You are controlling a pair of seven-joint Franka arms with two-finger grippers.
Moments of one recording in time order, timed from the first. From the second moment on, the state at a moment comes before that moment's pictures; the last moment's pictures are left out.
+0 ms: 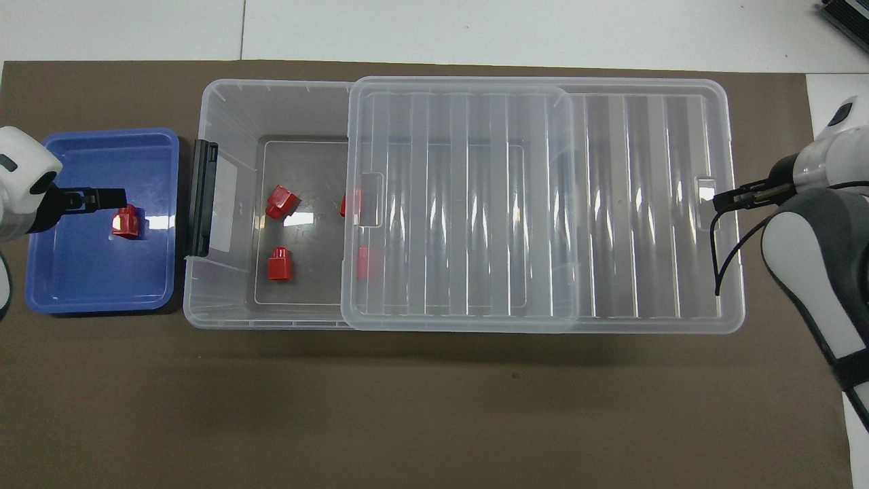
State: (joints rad) left arm 0.01 0.04 0.08 -2.05 0.02 2.38 0.05; right arm -0.13 0.13 0.04 -1.84 -0.04 2.06 -0.29
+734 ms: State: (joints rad) left arm 0.11 0.29 0.07 -2.05 0.02 2.54 0.04; right arm -0.14 0.13 0.04 -1.84 -0.05 2.06 -0.30
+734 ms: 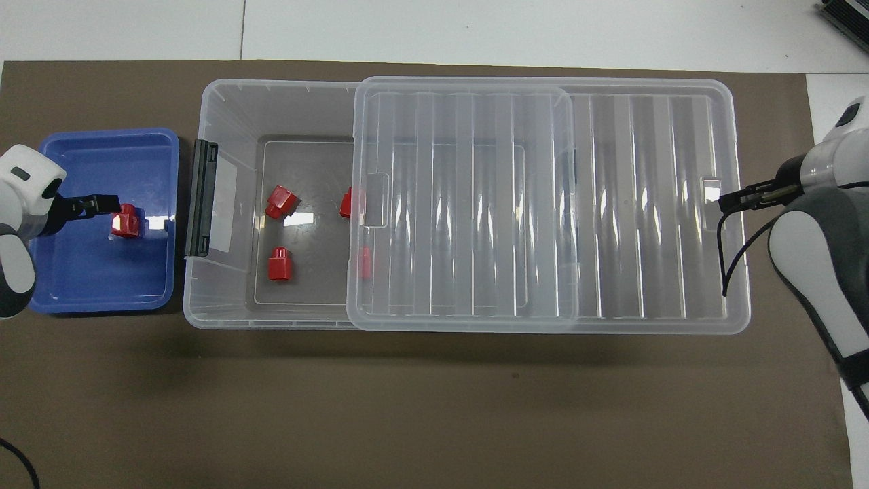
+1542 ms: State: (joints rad) left arm 0.10 0.31 0.06 -2.06 0.02 2.54 0.18; right arm -0.03 -0.04 0.07 -1.79 -0.04 1.84 0.02
